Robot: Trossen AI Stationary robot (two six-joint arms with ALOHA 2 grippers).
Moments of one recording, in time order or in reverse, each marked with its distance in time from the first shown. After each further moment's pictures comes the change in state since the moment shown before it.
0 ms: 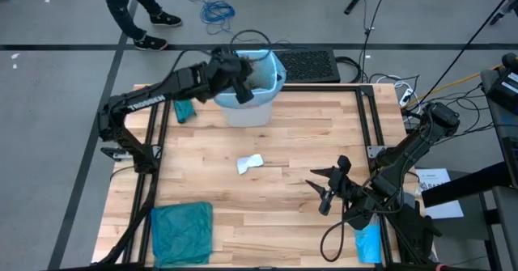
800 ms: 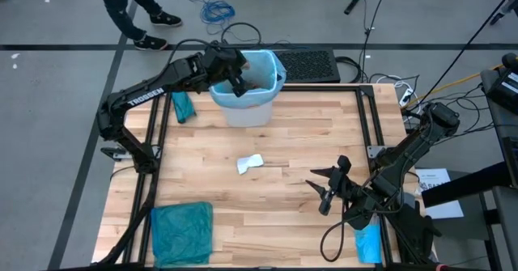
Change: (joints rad) left arm 0.099 0.000 0.000 -0.054 0.107 -0.135; right arm 0.000 0.000 0.000 0.000 0.000 0.000
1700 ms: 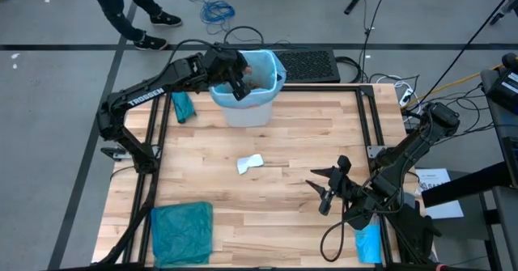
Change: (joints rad) left arm 0.000 0.001 -0.001 -0.014 0.092 -0.006; right arm 0.000 0.000 0.000 0.000 0.000 0.000
